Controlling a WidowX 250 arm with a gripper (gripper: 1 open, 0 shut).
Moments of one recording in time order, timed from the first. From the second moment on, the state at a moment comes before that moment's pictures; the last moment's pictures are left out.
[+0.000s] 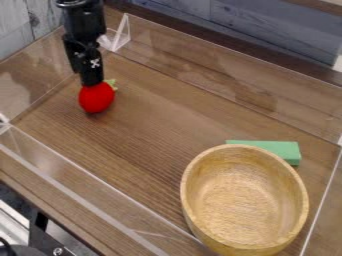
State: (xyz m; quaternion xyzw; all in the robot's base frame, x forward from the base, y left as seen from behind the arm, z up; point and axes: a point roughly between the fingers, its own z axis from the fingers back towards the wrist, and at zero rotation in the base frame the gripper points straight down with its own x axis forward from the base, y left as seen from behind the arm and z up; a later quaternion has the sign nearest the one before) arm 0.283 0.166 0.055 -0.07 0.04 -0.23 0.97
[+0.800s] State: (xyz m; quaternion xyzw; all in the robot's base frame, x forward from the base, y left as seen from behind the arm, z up) arm 0.311 0.131 0.050 -0.07 0.05 -0.23 0.97
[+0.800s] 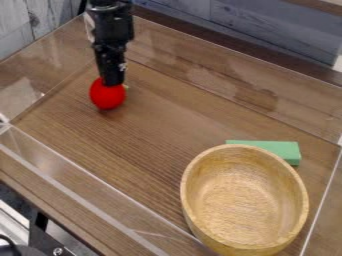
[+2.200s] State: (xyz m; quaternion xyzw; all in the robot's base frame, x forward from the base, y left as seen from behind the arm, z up) arm 0.370 -0.007 0.116 -0.06 -0.03 -0.31 0.95
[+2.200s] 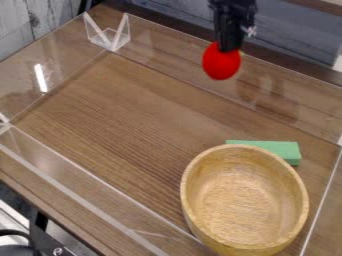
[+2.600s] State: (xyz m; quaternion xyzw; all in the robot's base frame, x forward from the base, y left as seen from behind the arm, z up) arm 0.367 0.006 0.108 -0.07 -0.03 -0.36 0.93
